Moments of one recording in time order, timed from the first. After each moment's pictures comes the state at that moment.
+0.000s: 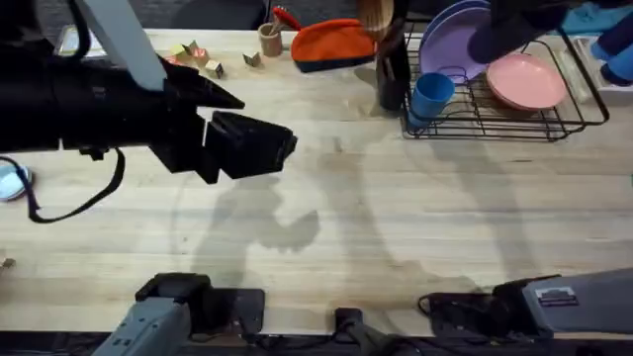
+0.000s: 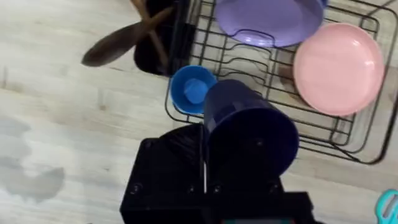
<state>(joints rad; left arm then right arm) -0.01 0.92 1.21 -1.20 0.69 0.35 0.15 1.61 1.95 -1.35 0.03 -0.07</state>
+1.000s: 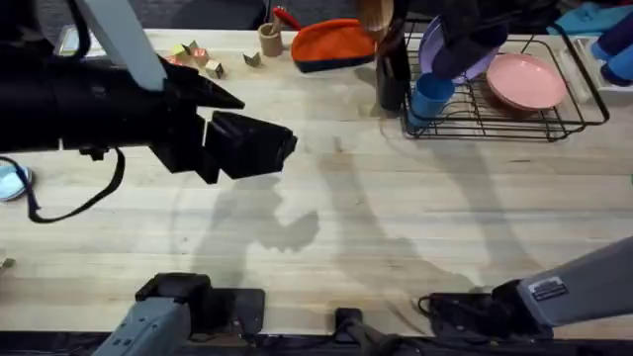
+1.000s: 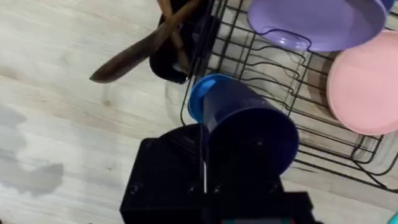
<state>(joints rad) -0.01 0.92 1.21 -1.20 0.69 0.35 0.22 1.75 1.95 -1.32 0.03 -0.08</state>
